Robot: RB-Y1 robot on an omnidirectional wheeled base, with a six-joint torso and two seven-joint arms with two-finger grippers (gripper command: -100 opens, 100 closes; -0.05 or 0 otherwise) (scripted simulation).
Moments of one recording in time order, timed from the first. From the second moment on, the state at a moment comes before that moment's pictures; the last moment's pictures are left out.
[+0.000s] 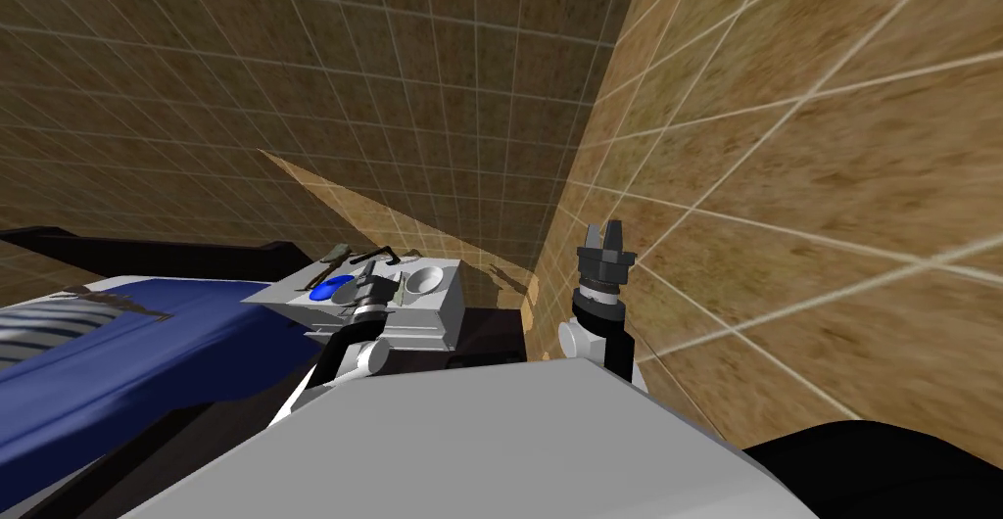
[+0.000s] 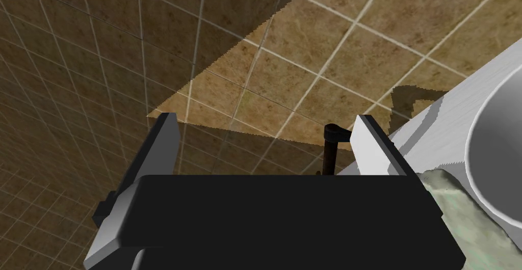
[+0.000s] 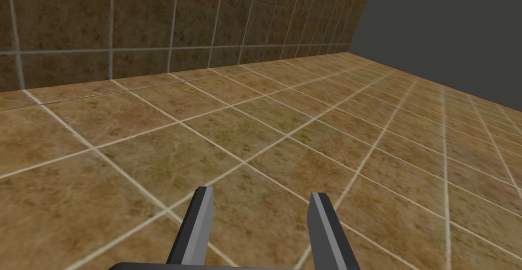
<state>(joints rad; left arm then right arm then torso) 0.37 0.16 0.14 -1.79 0.31 -0.34 0.25 0.48 0.01 0.04 -2.39 -0.02 -0.60 0.15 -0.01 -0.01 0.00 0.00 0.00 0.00</state>
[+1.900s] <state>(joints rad) 0.41 0.10 0.26 -1.48 0.68 -0.37 0.55 0.48 0.01 0.04 -2.39 -0.02 -0.60 0.15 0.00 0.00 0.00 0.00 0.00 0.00</state>
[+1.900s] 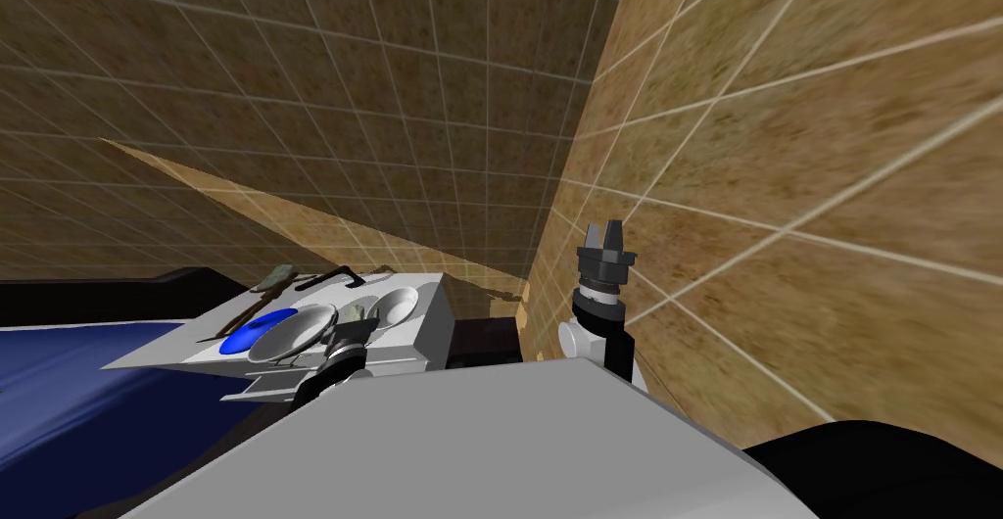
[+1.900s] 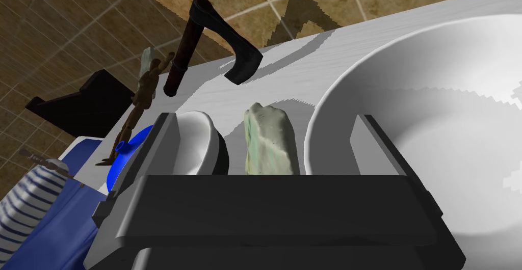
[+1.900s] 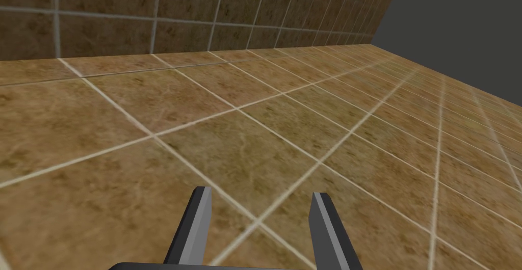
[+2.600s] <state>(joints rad) 0.41 0.11 0.26 -1.48 0.68 -0.37 0.55 0.48 0.01 0.04 -2.39 -0.02 -0.60 0.15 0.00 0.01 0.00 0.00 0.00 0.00</state>
